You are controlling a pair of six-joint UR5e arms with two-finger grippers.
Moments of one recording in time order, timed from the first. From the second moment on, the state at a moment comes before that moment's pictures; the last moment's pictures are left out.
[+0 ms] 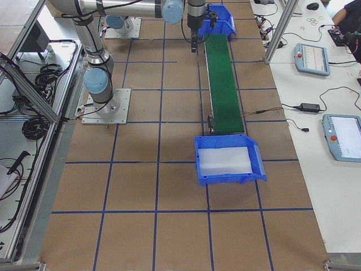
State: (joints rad) left arm -1.55 -1.62 -1.56 -1.66 1.59 -0.03; right arm 1.61 -1.55 1.63 -1.65 -1.56 0.10
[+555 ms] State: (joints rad) left arm -1.50 -1.72 -1.52 -1.54 1.58 0.06; right arm 1.59 -1.56 1.63 -1.63 -1.54 0.10
